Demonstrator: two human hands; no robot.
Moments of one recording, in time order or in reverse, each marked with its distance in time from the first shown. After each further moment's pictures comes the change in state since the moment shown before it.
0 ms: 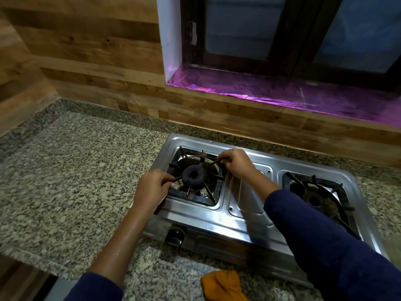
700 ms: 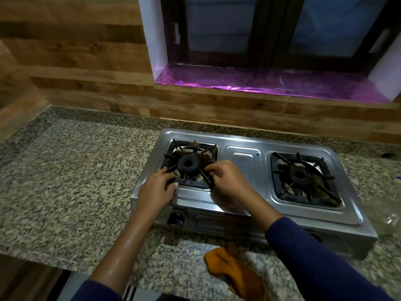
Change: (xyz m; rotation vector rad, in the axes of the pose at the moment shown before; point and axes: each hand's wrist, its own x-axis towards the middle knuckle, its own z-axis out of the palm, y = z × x) left_hand -0.048 0.015 0.002 0.079 -0.134 -0.023; right_hand -0.111 -0.039 0.029 0.031 0.095 -0.033
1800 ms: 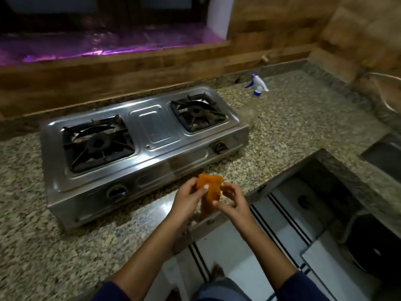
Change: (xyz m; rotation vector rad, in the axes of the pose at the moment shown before) left_hand -0.162 0.103 0.092 -1.019 -0.895 0.101; right_hand -0.325 -0.048 0.065 0.732 0.686 0.790
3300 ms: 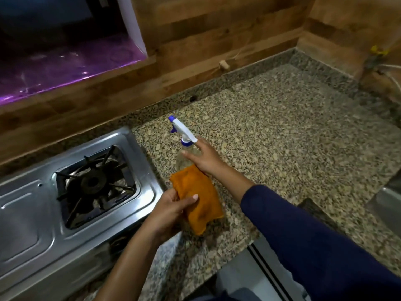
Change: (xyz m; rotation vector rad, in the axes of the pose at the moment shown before) left_hand 0.283 0.087 0.230 -0.243 -0.101 -0.306; right_hand 0.421 -0.079 -0.233 -0.279 -0.140 -0.163
